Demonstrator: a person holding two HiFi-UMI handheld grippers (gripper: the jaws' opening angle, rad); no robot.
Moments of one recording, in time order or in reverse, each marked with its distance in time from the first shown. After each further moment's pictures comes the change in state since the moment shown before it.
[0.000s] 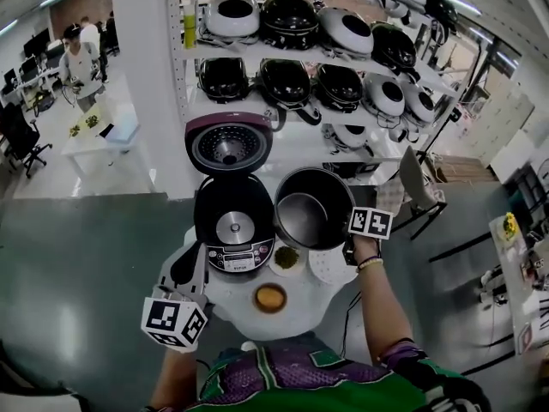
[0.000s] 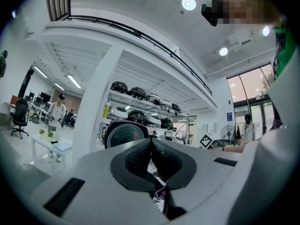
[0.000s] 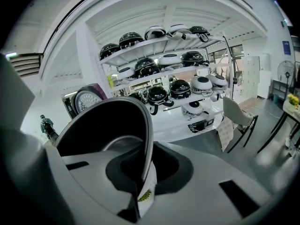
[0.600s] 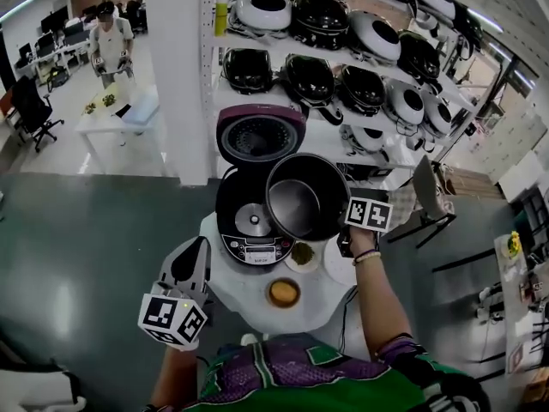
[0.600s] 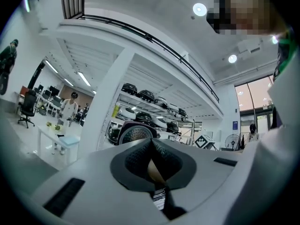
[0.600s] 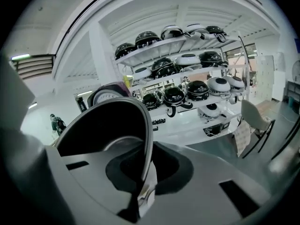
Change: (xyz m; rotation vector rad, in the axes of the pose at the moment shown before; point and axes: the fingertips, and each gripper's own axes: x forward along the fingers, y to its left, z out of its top) left arm -0.044 0.047 0.009 -0.091 -0.031 0.068; right arm 0.023 0.114 0.016 -0.057 -0.012 0.137
